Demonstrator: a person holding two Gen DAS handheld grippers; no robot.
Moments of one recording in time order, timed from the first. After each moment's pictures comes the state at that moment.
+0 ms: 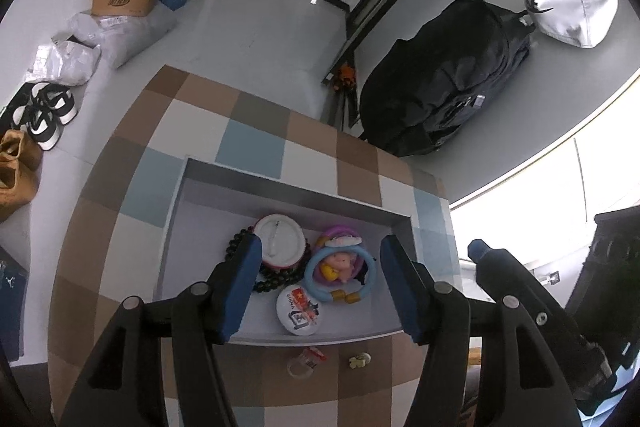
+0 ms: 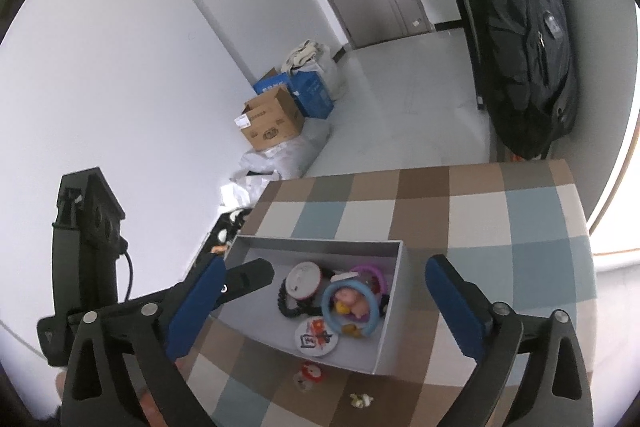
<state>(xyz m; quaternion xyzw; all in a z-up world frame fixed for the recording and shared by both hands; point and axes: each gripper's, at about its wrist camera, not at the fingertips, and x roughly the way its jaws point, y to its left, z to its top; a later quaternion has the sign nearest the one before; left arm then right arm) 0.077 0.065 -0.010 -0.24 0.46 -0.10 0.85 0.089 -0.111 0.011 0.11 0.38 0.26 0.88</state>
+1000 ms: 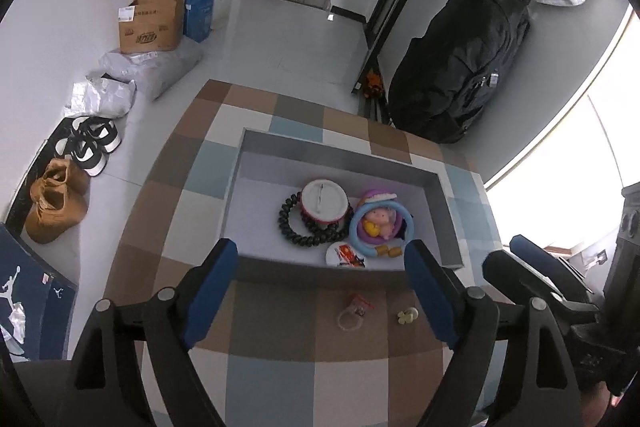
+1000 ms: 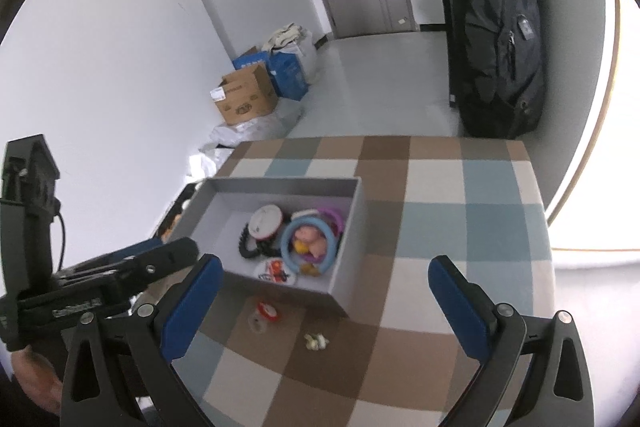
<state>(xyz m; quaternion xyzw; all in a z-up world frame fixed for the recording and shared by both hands) 0.023 0.059 -0.004 -0.16 0.44 -0.05 0.88 0.048 -0.123 -0.007 0.04 0.40 0.21 0.89</state>
